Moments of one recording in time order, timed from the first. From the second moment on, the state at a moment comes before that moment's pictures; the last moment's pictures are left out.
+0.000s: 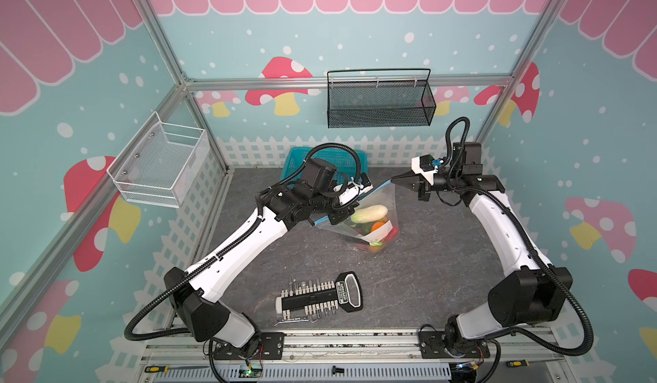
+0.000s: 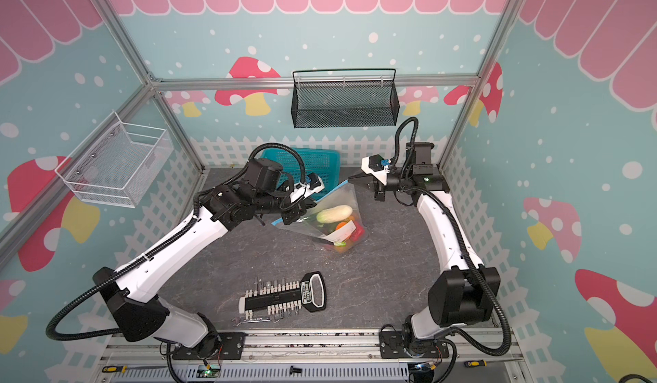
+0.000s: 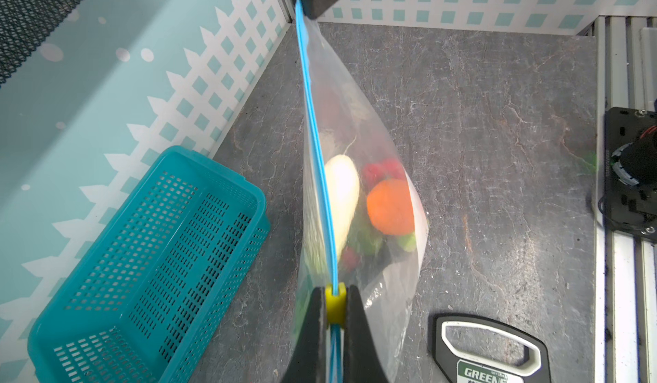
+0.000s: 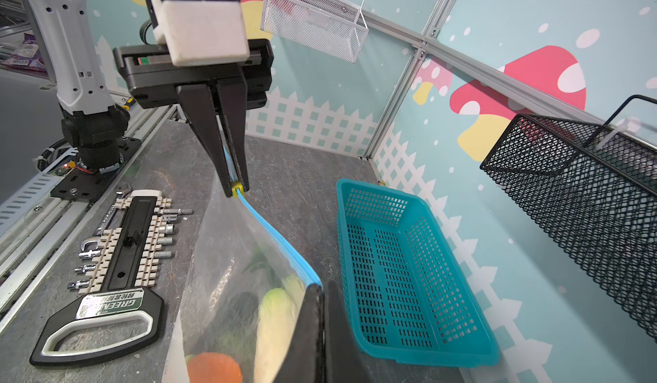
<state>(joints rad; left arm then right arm) -0.68 1.51 1.63 -0.78 0.24 0.47 0.06 1.52 1.52 -0.60 -1.26 -0.94</state>
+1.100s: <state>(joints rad) -0.66 1.36 1.46 -0.82 0.17 0.41 0.03 1.52 1.52 -0.60 -1.25 -0.93</state>
